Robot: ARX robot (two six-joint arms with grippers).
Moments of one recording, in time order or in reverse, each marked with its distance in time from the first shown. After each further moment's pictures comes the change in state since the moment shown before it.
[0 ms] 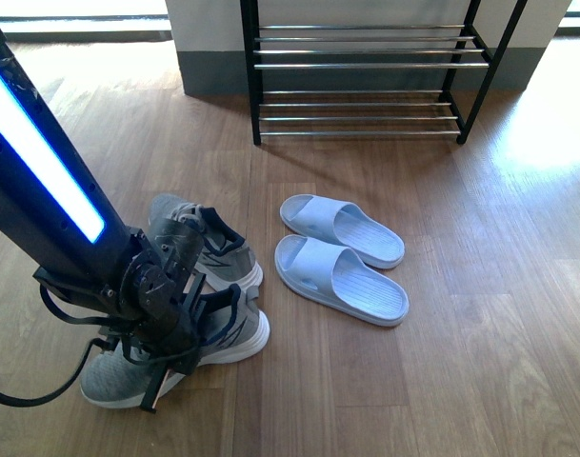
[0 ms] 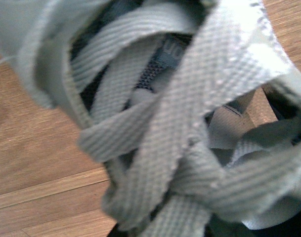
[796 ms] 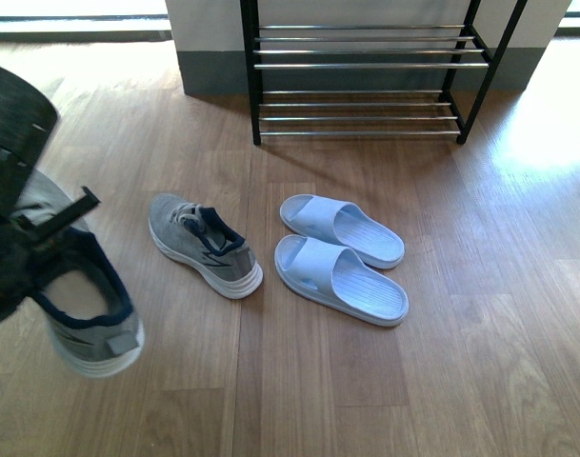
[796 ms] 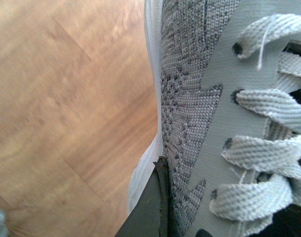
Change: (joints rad) left arm 0.075 -0.817 -0.571 -0.060 -0.475 0.577; right arm 0.000 0.000 0.000 0.000 0.000 0.000
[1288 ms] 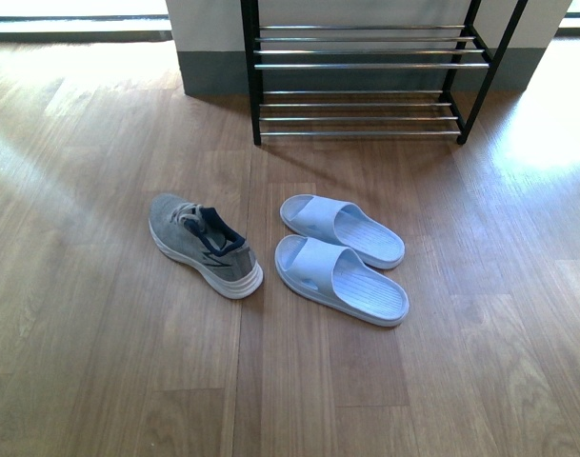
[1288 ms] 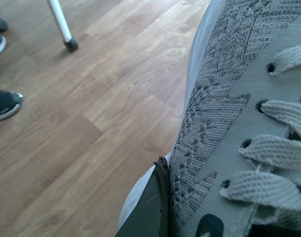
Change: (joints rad) left arm 0.082 -1.024 -0.499 -0.077 -0.338 0.536; right arm 0.000 0.000 0.000 0.000 0.000 0.000
